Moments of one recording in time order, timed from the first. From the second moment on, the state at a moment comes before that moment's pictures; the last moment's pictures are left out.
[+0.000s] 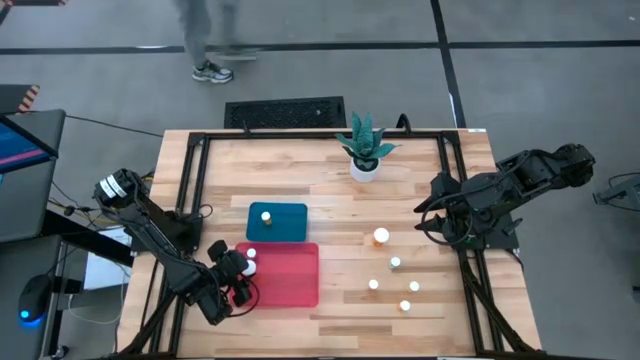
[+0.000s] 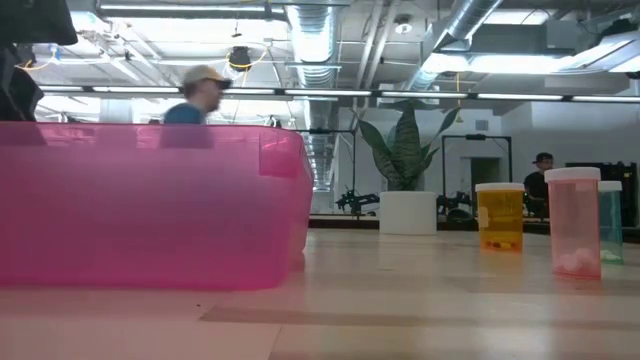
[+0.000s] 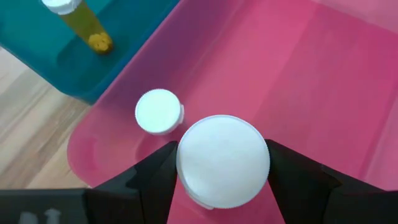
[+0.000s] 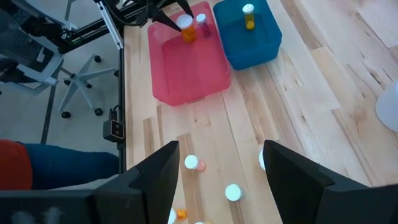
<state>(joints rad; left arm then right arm) -0.89 1.51 0.81 -0.79 -0.66 -1.42 0.40 0.97 1.37 -1.10 0.19 0.65</state>
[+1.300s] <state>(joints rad) -0.83 1.51 1.21 -1.03 -0.53 -1.16 0.40 0.97 1.37 -1.13 0.18 0.64</state>
